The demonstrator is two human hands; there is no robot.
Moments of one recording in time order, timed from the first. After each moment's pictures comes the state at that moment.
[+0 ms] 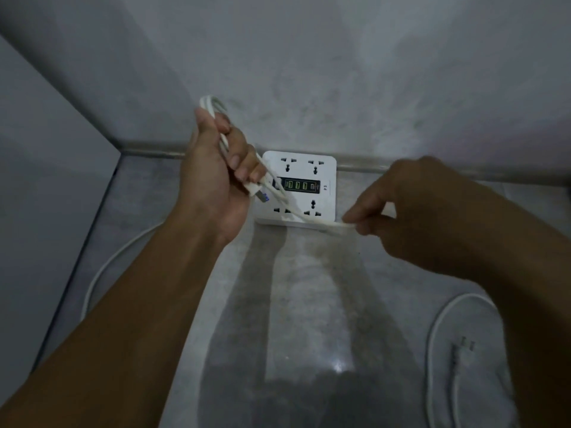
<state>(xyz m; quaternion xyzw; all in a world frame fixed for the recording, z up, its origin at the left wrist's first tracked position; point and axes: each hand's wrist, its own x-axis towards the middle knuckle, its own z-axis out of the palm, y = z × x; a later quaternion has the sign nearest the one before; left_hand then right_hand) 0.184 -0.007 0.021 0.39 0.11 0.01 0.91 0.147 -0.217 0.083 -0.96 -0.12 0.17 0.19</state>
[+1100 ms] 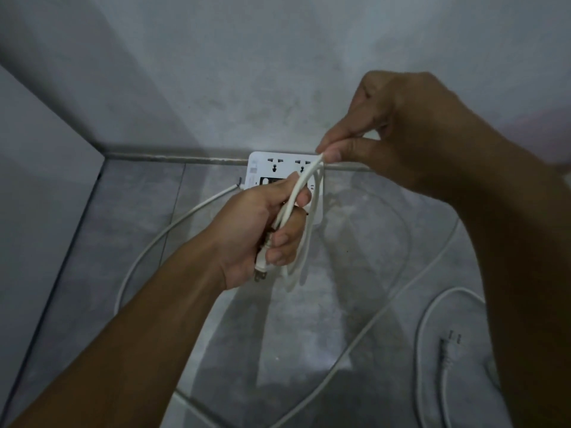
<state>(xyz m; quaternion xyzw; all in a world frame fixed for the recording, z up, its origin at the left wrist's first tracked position) 0.147 -0.033 0.020 0.51 0.06 -0.35 0.79 0.203 -0.226 0.087 -0.94 -0.25 0.00 0.25</state>
